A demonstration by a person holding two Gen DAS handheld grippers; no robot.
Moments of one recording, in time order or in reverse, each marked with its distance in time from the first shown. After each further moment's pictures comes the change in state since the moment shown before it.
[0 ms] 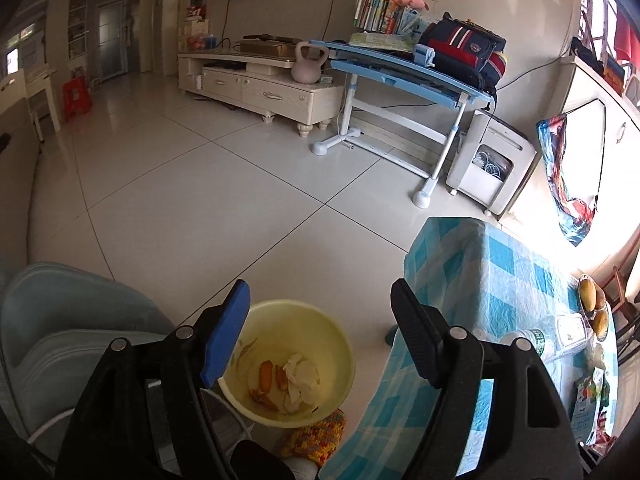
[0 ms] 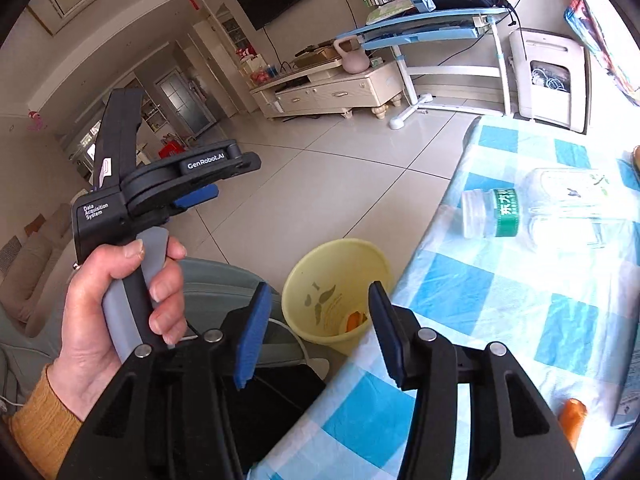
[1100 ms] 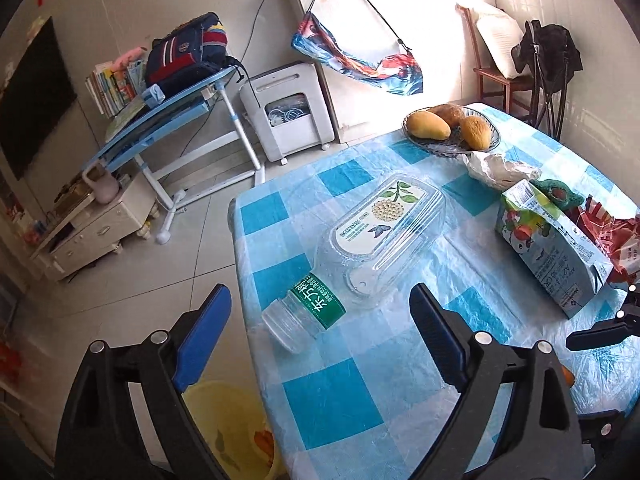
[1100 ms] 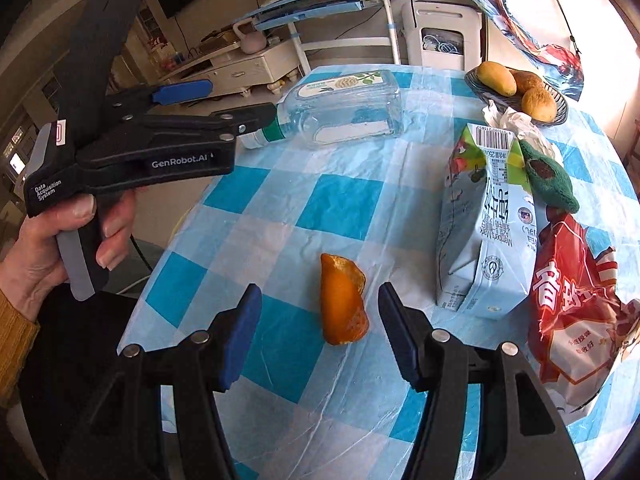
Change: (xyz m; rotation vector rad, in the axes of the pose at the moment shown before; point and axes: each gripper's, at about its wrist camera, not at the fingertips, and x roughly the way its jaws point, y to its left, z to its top) left arm -0.009 -0.223 -0.077 0.840 -0.054 -0.333; right arm -0.063 -0.106 -0.068 0.118 0.088 -0.285
